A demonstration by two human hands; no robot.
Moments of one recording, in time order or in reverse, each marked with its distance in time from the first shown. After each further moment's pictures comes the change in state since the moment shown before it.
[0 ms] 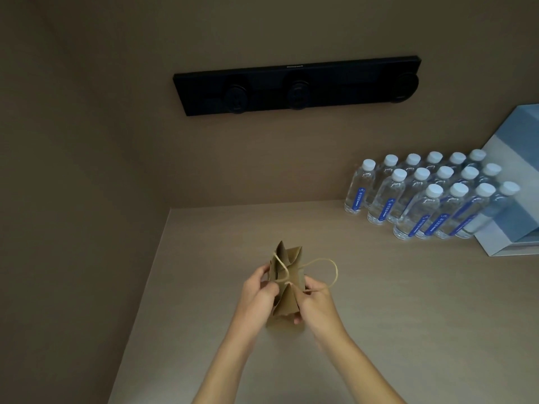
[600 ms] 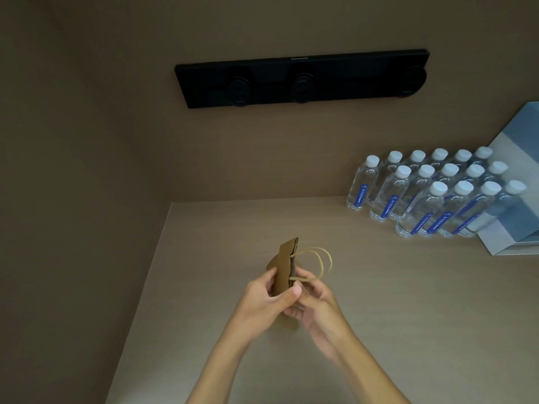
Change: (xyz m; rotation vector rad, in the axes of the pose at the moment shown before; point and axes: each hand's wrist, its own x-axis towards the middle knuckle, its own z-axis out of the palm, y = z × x) left_hand -0.005 -0.006 -0.002 0.058 -0.197 0.151; right_hand -0.004 0.013 -0.015 0.473 -0.213 0.085
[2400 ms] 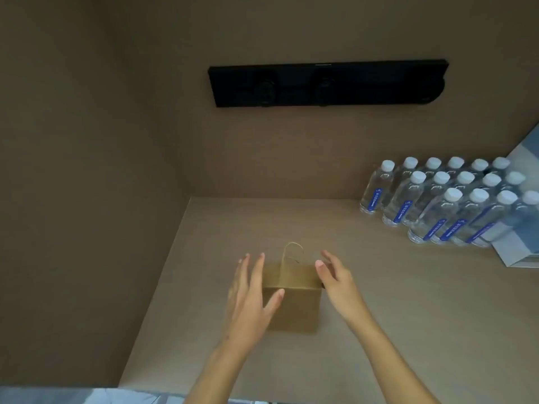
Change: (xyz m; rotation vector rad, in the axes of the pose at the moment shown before) left_hand -0.029 -0.048 -0.019 0.786 0.411 0.118; right_hand 0.016 -0.016 -0.015 -0.886 0.215 -0.211
